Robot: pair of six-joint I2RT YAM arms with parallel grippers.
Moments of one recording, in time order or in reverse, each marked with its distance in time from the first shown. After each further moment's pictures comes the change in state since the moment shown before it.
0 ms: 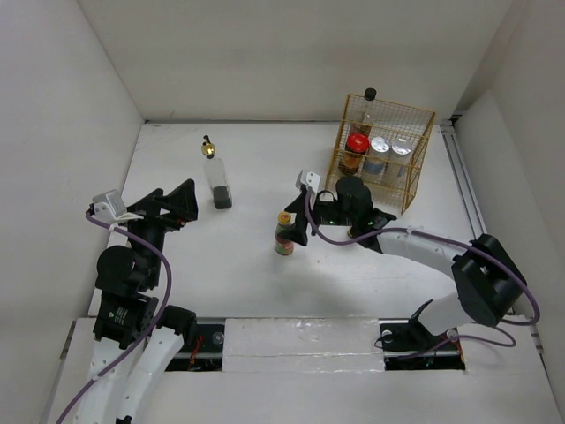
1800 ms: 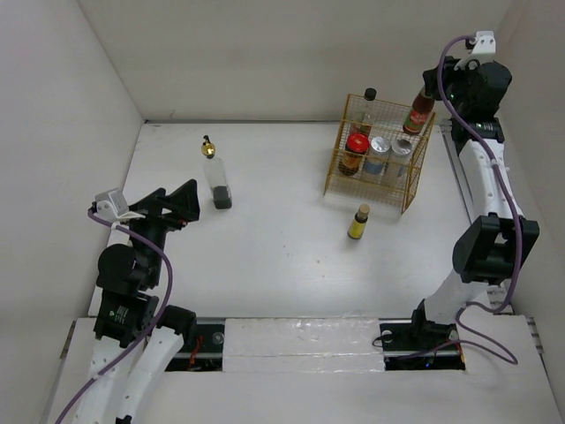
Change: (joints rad) left arm 0.000 0.007 0.000 0.001 0.021 0.000; right arm -0.840 0.261 0.884 -0.314 0.360 0.114
